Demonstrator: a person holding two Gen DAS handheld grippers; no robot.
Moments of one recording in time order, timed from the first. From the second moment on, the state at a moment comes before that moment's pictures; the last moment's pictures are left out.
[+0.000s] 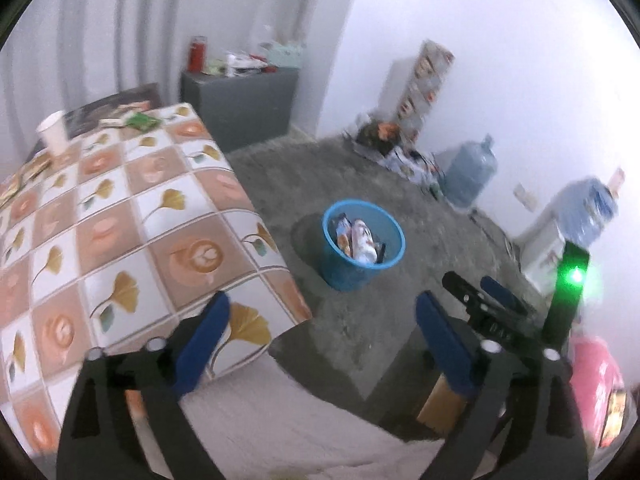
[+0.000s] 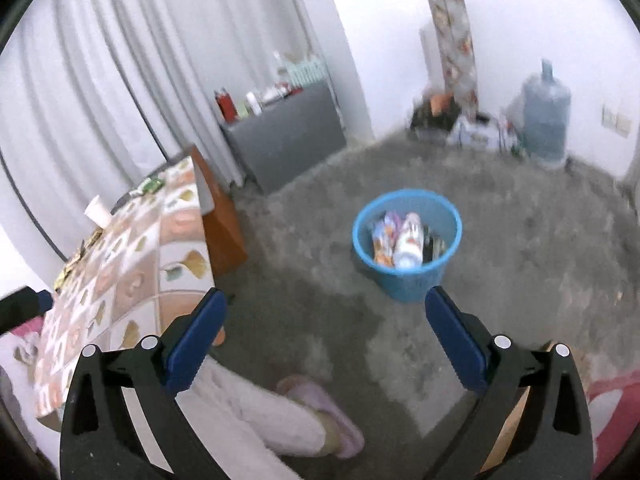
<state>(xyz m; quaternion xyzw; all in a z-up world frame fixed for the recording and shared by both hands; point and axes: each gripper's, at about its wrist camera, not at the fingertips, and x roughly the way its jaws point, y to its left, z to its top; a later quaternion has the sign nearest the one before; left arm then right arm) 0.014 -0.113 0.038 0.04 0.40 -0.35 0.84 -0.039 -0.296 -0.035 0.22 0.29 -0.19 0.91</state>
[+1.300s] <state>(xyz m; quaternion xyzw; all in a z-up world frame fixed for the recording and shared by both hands) -0.026 -0.113 0.026 0.09 0.35 -0.18 0.91 -0.079 -0.238 0.024 0.10 0.20 -0.18 0.96</state>
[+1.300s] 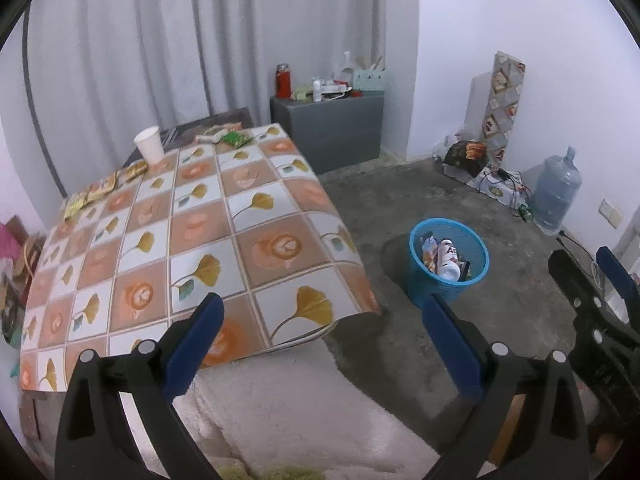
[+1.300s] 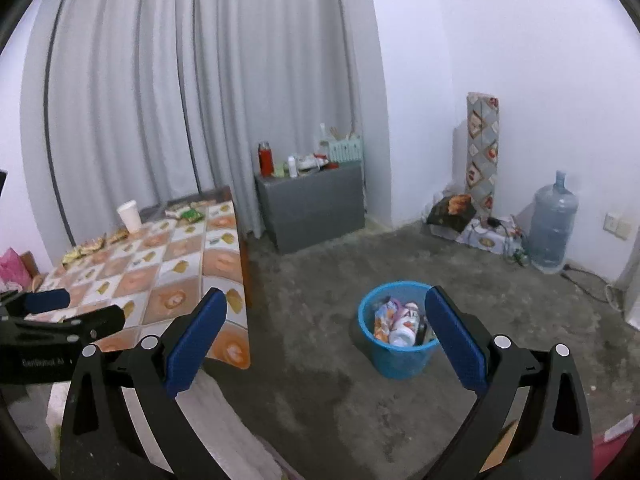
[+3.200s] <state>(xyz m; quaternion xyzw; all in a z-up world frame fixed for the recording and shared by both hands) 0.004 -0.073 0.011 0.02 0.43 -0.10 0.90 -0.042 -0.231 0.013 0.05 0.34 -0.22 0.91</state>
